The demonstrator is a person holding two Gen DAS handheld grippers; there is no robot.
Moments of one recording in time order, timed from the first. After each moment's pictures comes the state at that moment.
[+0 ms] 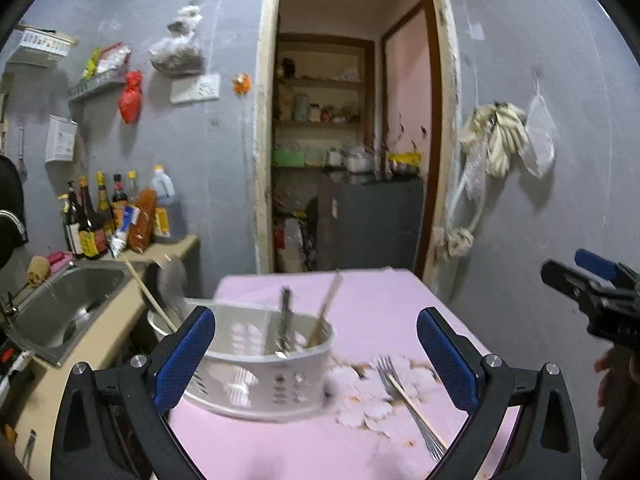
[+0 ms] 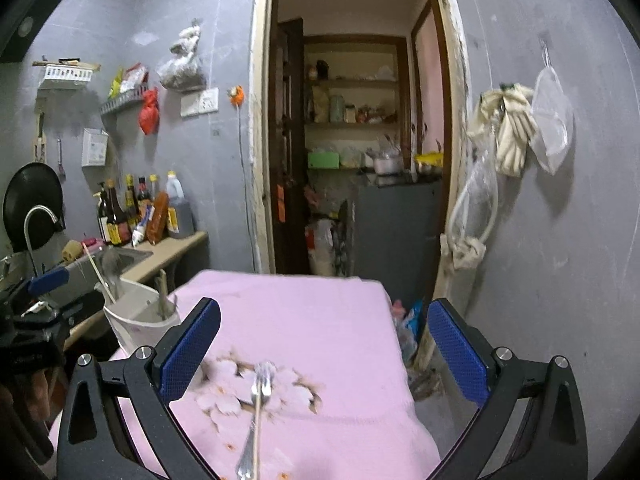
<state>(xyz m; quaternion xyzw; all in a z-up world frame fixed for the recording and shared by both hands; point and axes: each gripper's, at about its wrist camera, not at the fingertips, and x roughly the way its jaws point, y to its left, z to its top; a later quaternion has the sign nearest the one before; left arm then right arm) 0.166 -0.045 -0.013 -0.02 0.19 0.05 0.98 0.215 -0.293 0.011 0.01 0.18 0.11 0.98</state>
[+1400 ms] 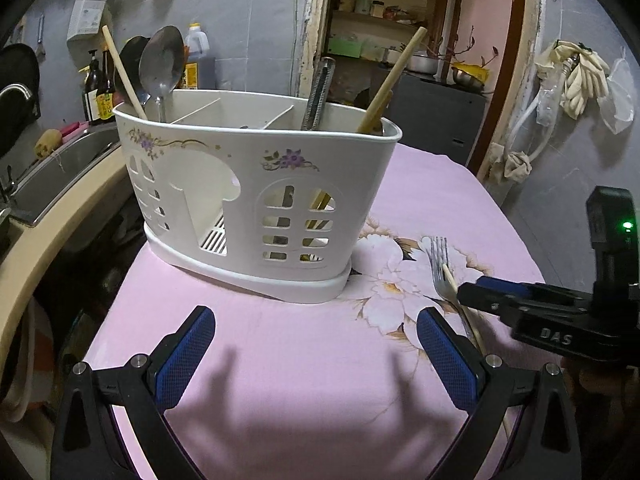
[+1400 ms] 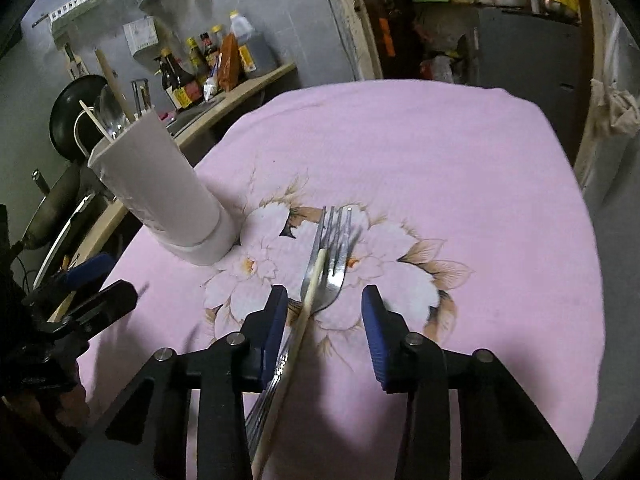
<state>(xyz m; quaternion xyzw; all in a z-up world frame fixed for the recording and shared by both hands) 0.208 -0.036 -0.129 -0.11 0.37 0.12 0.92 0.337 -0.202 -0.189 0.01 0.45 0.33 0.83</state>
